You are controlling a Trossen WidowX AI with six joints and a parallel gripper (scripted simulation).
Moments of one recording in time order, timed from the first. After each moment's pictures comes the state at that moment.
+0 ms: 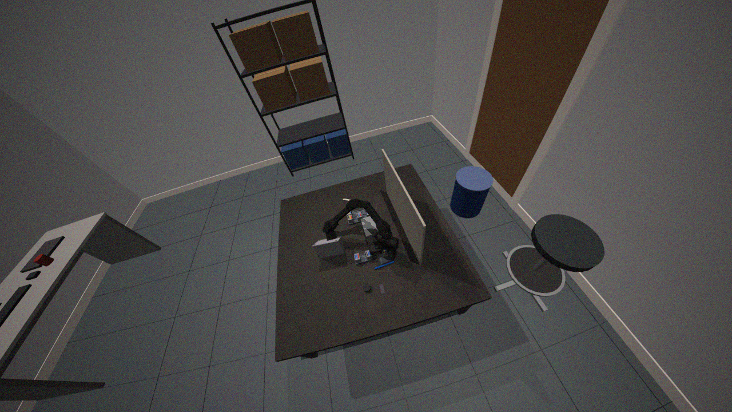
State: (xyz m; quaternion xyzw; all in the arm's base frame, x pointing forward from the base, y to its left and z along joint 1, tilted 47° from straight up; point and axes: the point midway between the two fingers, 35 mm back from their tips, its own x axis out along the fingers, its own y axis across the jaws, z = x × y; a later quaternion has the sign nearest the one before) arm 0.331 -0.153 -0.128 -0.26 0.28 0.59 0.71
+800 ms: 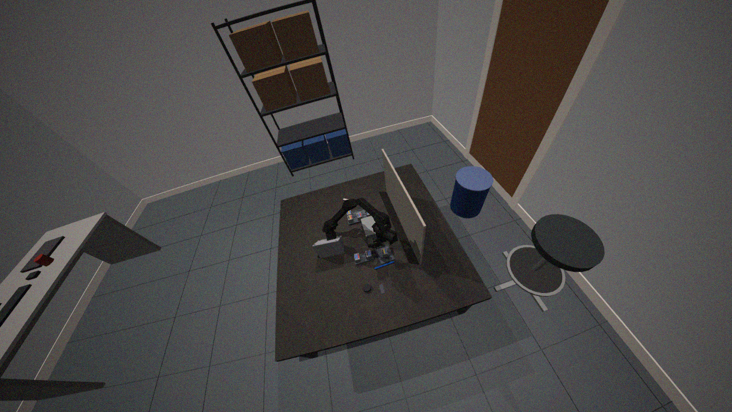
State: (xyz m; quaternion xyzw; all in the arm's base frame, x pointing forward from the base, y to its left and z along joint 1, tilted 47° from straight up) arm 0.316 -0.225 -0.063 -0.25 0.28 0.59 0.72
